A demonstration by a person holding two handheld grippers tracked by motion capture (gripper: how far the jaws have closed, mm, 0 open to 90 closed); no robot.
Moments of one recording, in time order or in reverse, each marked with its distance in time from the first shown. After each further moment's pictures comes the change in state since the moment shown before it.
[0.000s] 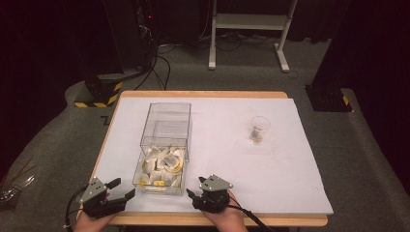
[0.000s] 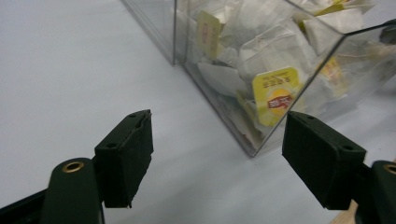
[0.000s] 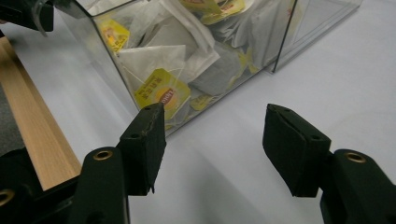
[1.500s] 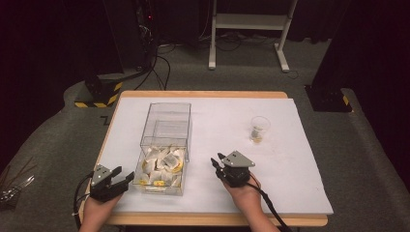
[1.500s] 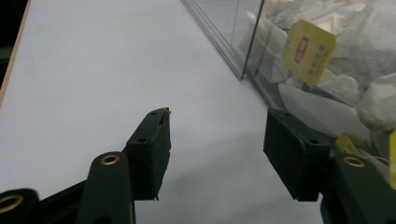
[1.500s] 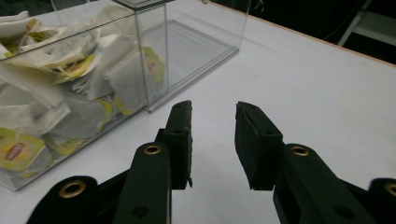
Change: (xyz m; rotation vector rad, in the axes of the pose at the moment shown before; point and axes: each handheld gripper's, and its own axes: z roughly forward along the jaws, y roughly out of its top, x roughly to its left) left arm 0.020 0.011 0.043 -0.039 0.195 0.003; right arm -0.072 0.028 -0.022 -0.074 -0.195 -0.015
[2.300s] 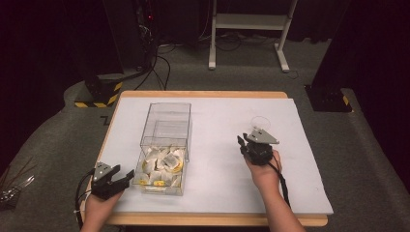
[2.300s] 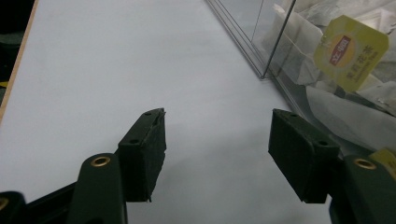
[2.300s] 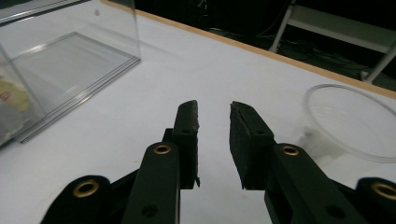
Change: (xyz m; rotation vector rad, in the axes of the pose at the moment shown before) left arm 0.006 0.002 0.012 0.022 0.064 -0.024; right arm -0.083 0.016 -0.004 0.010 -0.187 0.067
